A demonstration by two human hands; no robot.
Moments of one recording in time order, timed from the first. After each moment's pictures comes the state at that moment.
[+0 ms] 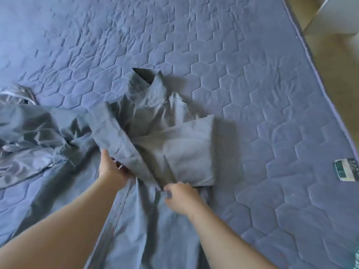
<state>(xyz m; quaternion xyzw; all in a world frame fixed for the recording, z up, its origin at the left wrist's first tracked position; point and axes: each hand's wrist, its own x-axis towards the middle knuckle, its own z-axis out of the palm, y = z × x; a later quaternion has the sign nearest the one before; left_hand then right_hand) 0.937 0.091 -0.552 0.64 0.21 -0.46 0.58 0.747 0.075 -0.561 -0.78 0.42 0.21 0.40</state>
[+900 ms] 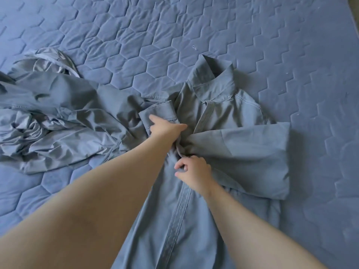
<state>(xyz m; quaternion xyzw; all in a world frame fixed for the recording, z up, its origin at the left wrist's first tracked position) 1.068 0.051 -0.580 0.86 -0.06 -0.43 0.28 0.939 0.090 -0.587 -0.76 0.49 0.11 0.40</state>
